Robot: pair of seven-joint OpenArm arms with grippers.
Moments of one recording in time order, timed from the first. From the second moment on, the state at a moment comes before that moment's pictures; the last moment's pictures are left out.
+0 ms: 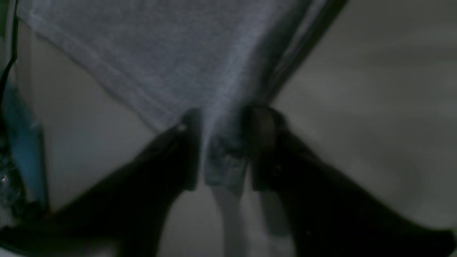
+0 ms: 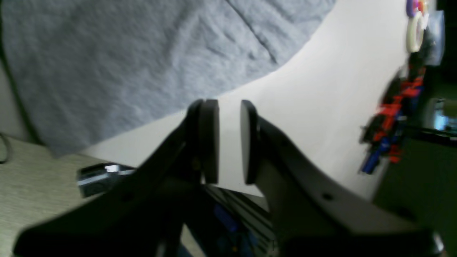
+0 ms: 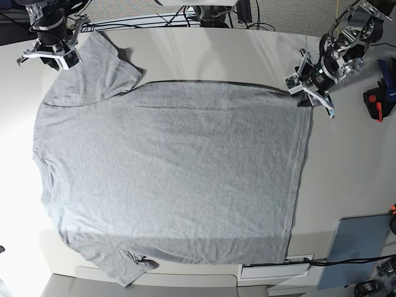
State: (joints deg) left arm 17.0 -42.5 20.8 94.5 18.6 -22.9 10.3; right arm -54.4 27.7 16.3 126.0 -16.1 9.6 -37.4
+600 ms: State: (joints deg) left arm 16.2 -41.9 20.6 91.8 18.7 -24.8 7.1; right arm -55.0 37.9 16.3 126.0 -16.5 17.6 -39.8
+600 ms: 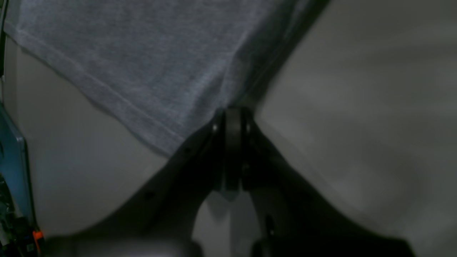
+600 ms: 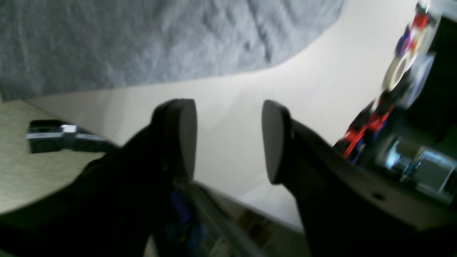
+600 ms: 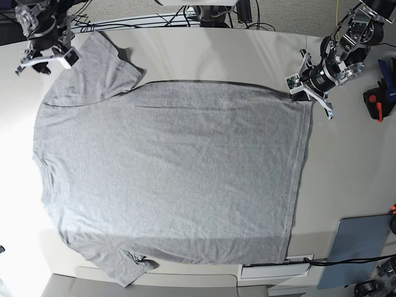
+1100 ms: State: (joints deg) left arm 16.1 -41.8 20.6 91.8 18.5 -24.6 8.1; right arm -52.8 44.3 16.3 115.2 -25.4 31.3 -25.0
